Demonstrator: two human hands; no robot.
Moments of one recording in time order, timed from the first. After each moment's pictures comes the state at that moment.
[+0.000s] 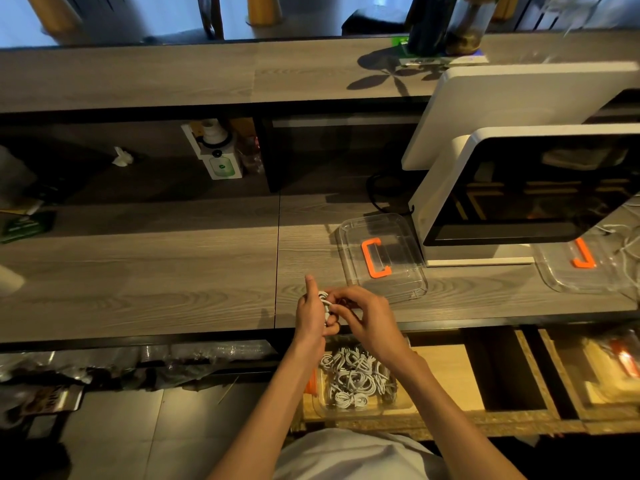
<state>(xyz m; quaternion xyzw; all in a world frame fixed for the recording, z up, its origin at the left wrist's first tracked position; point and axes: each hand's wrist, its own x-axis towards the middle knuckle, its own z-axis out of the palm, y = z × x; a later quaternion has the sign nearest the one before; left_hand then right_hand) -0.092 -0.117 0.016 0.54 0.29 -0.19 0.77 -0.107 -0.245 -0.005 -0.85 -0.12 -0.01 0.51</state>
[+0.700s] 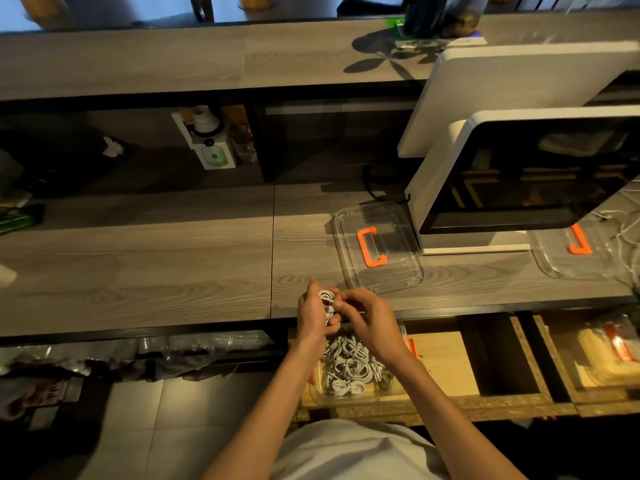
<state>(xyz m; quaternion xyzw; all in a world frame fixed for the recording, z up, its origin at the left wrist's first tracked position) -0.093 -0.125 -0.017 0.53 0.31 -0.20 0.76 -0.123 -0.250 -0.023 -0.83 -0.02 0.03 0.56</state>
